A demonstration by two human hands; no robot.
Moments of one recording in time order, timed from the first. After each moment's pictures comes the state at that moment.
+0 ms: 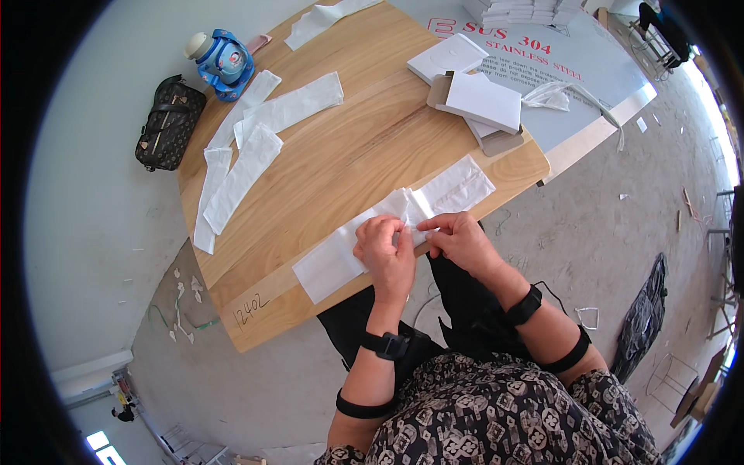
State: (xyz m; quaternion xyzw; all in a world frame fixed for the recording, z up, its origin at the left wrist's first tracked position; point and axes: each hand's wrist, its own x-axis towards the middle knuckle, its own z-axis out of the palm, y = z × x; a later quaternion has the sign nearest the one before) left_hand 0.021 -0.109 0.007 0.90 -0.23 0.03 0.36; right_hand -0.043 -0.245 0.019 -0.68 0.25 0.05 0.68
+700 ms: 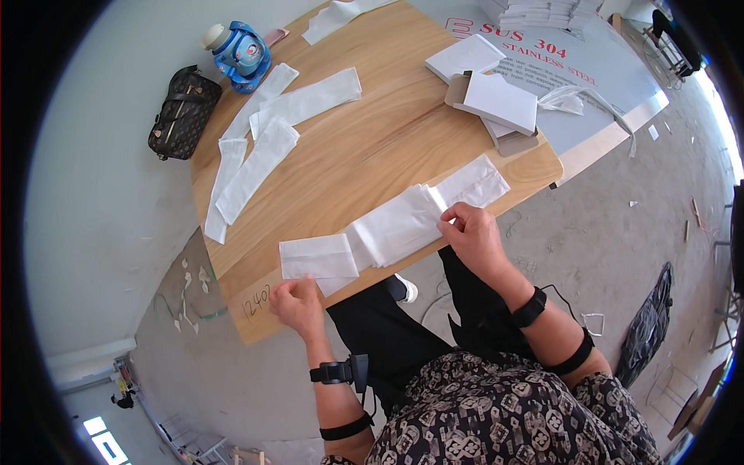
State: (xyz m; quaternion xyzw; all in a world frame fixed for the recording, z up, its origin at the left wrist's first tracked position) left_hand 0.044 0.062 0.006 0.97 0.06 0.14 0.20; right_hand -0.040 -0.235 0.025 -0.80 0.28 -0.07 0.52
